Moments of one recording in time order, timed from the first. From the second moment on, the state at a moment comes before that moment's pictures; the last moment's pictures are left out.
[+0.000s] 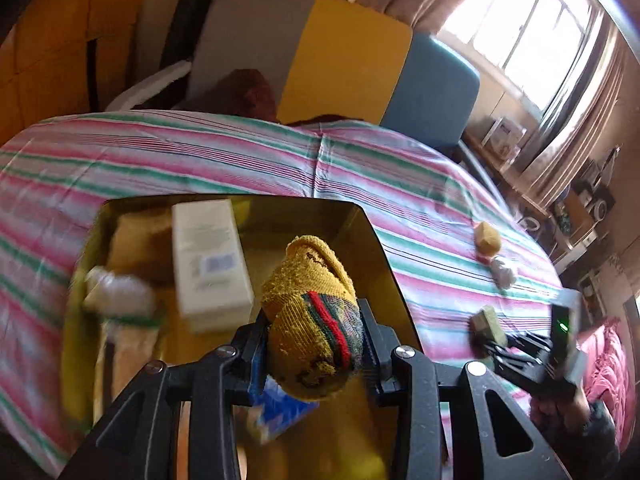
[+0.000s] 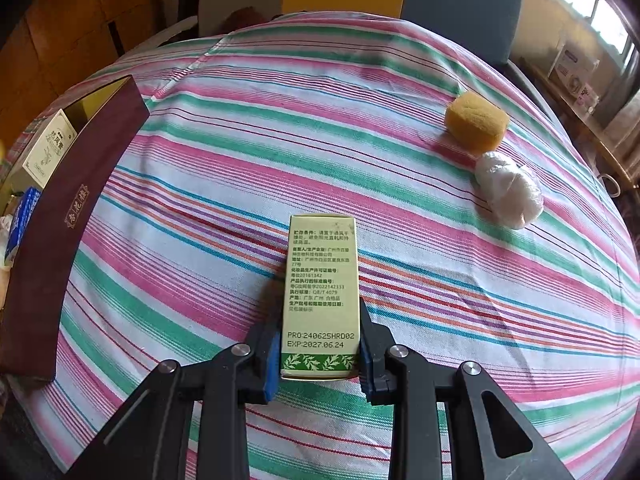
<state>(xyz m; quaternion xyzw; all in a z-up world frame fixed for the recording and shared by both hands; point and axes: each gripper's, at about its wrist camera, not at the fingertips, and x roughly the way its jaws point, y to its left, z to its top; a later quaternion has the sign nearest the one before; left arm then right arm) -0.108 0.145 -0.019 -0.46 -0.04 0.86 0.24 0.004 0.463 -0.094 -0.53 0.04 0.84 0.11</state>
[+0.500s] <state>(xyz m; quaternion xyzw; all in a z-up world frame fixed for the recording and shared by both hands) -0.182 0.198 -0.066 -0.47 0.06 0.86 0.19 0.002 0.466 -0.094 -0.52 0.05 0.85 0.10</state>
